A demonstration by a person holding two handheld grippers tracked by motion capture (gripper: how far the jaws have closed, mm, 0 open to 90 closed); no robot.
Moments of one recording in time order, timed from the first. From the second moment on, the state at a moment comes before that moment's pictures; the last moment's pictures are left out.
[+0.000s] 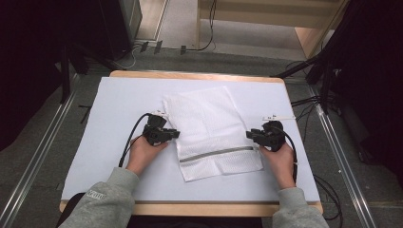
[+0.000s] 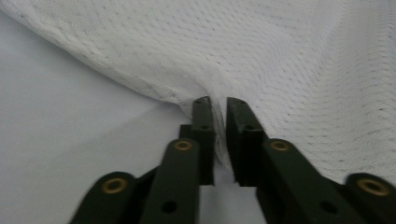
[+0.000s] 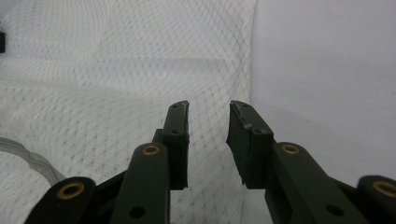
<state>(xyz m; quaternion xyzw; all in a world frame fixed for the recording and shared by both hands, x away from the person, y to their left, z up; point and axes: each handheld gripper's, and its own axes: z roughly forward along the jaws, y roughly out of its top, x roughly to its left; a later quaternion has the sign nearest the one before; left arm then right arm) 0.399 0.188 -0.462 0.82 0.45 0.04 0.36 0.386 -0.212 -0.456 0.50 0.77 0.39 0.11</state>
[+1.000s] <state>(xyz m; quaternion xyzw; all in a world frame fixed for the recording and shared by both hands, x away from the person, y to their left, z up) 0.434 0.254 -0.452 0.80 0.49 0.02 0.35 0.378 -0.172 -0.466 0.46 0.80 0.38 0.08</state>
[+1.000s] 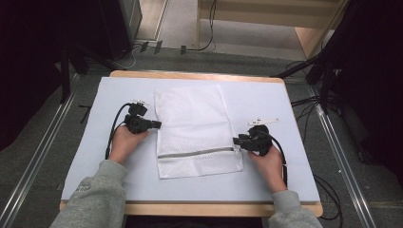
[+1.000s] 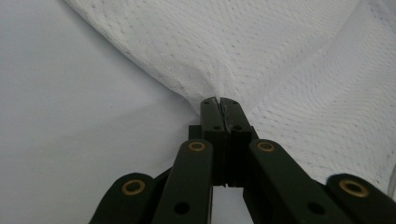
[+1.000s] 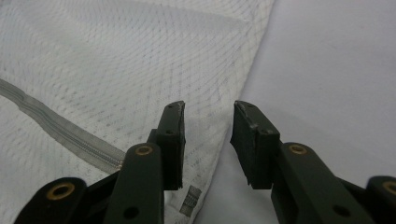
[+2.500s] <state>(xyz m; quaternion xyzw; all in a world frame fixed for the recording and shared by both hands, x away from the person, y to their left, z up) 0.423 0.265 -0.433 0.81 0.46 0.01 0.37 0.347 -0.148 -0.464 0.41 0.82 0.40 0.05</state>
